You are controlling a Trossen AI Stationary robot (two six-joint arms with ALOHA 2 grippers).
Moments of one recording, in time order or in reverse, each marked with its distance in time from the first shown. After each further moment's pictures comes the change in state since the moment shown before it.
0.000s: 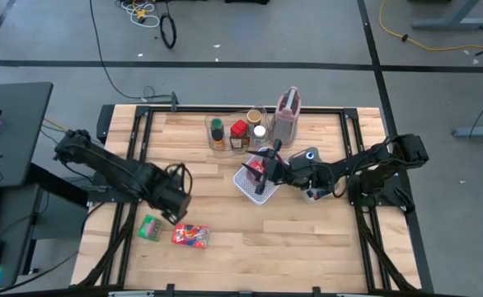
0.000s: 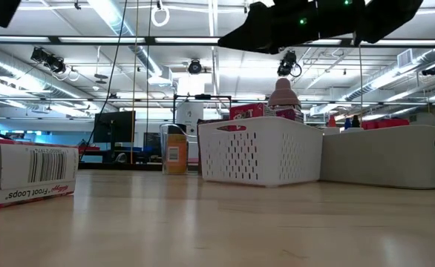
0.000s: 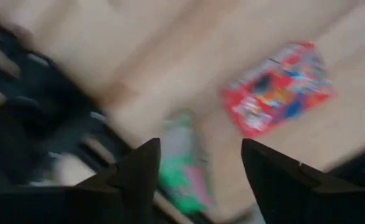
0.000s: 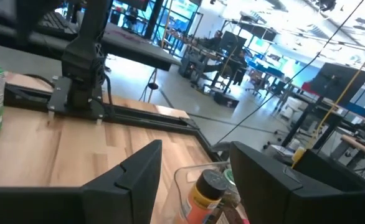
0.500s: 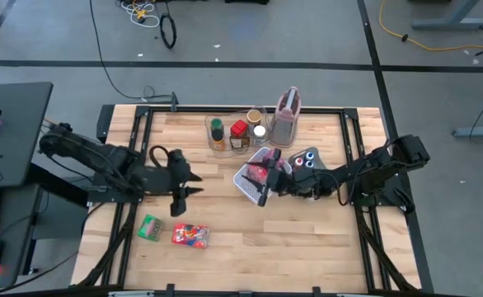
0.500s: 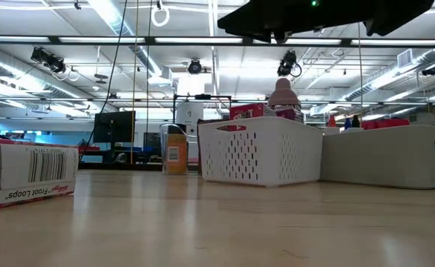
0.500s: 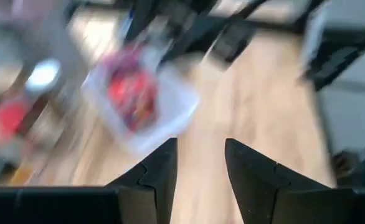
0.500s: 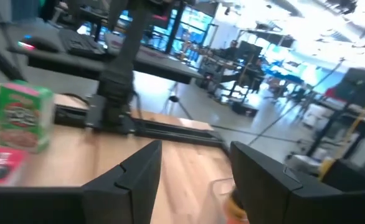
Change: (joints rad) left arm 0.022 -0.289 -0.222 0.870 -0.428 0.902; right arm 0.098 0.000 0.000 0.022 0.010 0.057
